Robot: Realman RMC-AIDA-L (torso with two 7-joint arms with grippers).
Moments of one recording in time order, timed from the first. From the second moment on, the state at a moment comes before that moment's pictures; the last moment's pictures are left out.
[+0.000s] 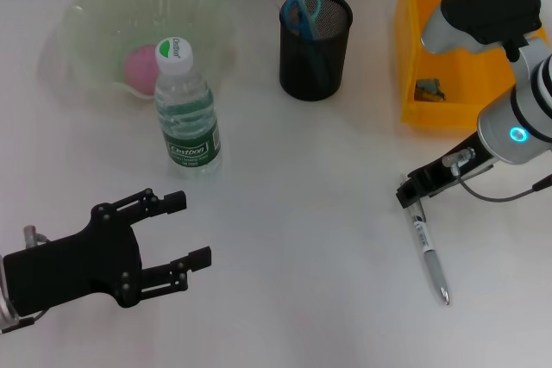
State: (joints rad) left arm -0.21 -2.03 1.05 0.51 1.56 1.64 -0.95; right arm 0.60 2.09 -1.49 -1.20 -2.63 -1.43 2.96
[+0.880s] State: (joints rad) left arm -0.21 -2.03 1.05 0.51 1.56 1.64 -0.94; right arm 0.61 2.09 -1.52 -1.17 -2.63 -1.41 2.96
